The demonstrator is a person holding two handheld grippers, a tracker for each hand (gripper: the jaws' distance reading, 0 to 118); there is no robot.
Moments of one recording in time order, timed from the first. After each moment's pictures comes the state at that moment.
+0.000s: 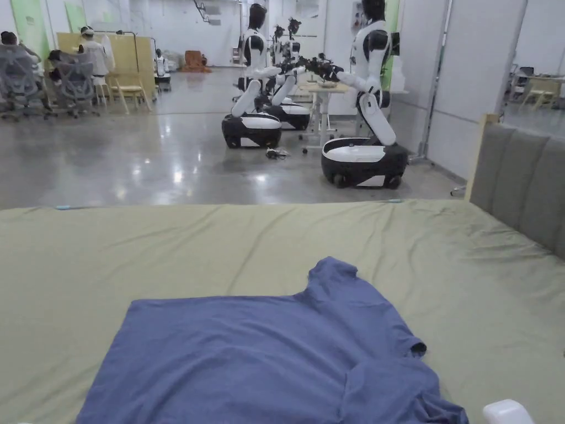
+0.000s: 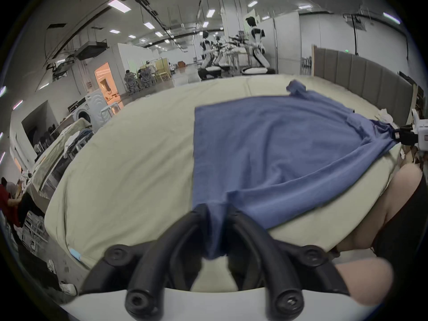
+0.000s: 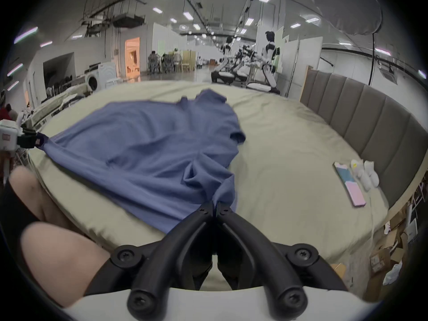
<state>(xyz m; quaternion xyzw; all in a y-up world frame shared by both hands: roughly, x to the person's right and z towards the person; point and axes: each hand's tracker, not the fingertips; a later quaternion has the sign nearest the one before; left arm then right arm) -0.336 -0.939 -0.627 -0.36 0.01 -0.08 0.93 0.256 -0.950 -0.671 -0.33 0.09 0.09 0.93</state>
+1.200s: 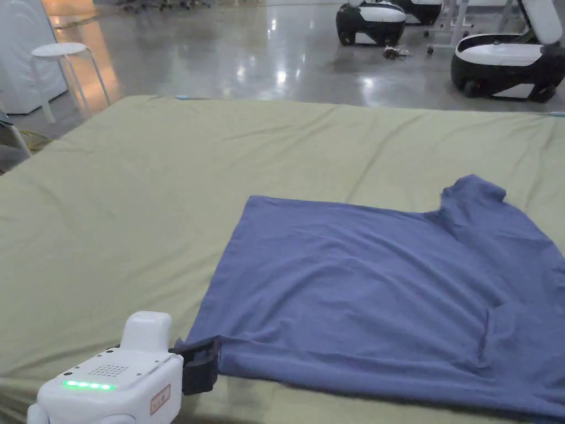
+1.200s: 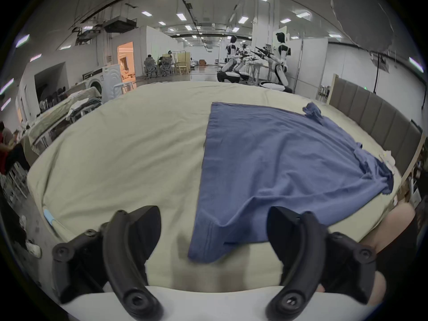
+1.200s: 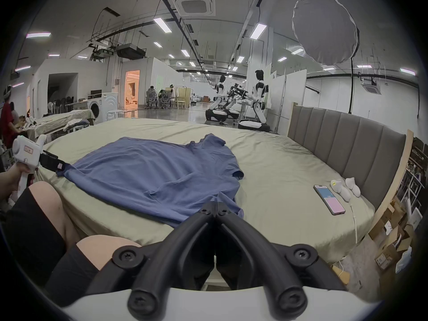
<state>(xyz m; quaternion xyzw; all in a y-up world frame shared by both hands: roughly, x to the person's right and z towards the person) -0.350 -0.951 -0.626 -0.32 0.04 0.06 0.94 0.213 -0.892 -0.573 -0.17 0.06 0.08 0.98</state>
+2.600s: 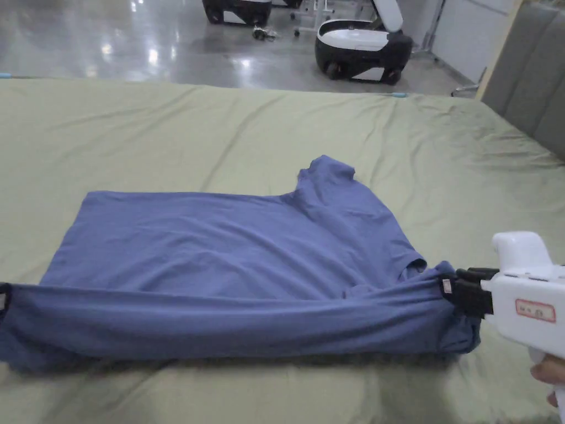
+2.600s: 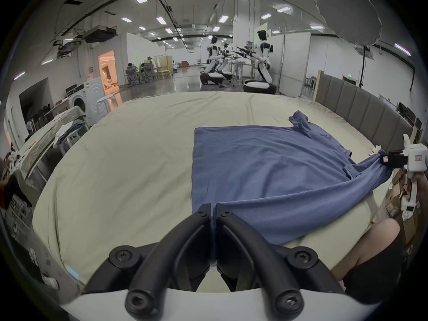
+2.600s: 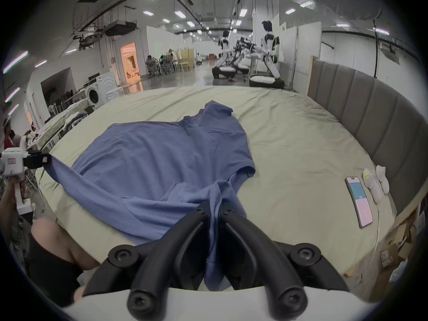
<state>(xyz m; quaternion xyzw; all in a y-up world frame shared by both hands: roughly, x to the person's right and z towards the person) -0.360 -0.856 -0.718 -0.34 -0.01 0.00 0.94 0.236 -0.858 -0.785 -0.37 0.12 0.04 0.92</state>
